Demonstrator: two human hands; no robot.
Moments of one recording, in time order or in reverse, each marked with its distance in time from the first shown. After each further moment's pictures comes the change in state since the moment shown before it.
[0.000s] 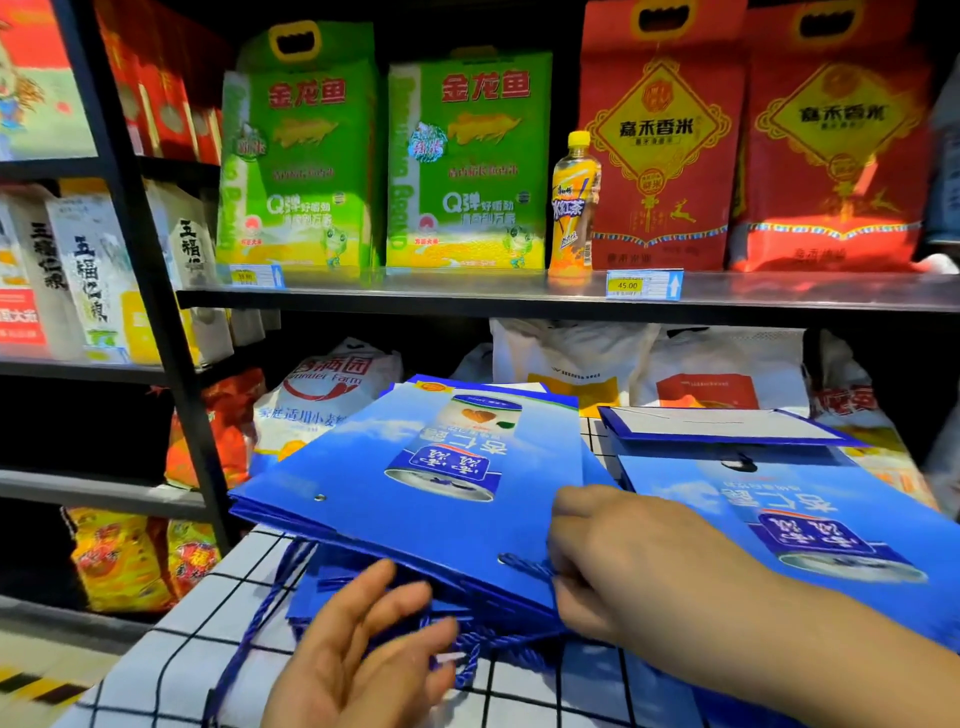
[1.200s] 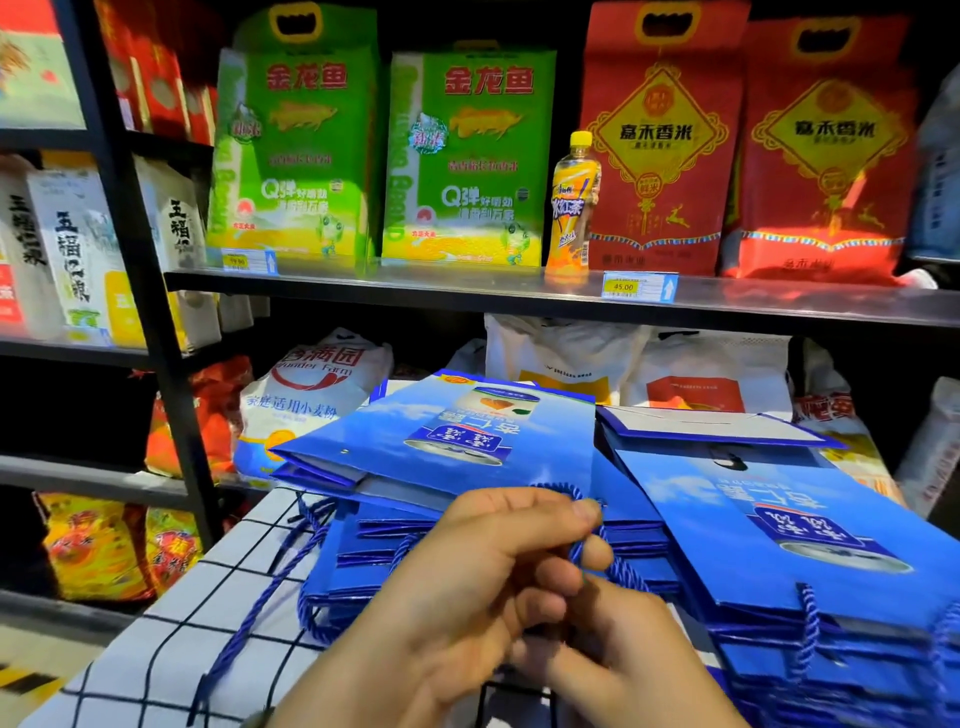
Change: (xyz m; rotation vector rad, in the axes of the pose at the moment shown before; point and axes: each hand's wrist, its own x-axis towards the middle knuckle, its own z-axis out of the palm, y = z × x) left_hand 0.013 0.046 0.073 0.116 -0.553 -0.244; right_hand -0.018 -0.026 0.055 0.785 0.272 0.185
